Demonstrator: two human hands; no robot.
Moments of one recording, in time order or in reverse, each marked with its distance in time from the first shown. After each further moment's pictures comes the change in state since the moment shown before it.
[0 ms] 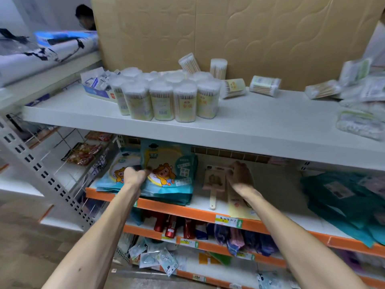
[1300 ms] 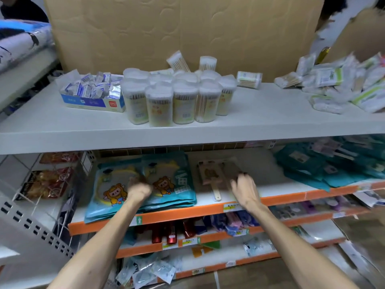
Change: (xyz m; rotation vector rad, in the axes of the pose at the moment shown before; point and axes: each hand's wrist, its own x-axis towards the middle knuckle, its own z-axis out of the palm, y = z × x) left_hand 0.104 -0.030 -0.007 1.123 -0.547 0.314; right_hand -0.103 -0.060 0.015 -0.256 0.146 0.292
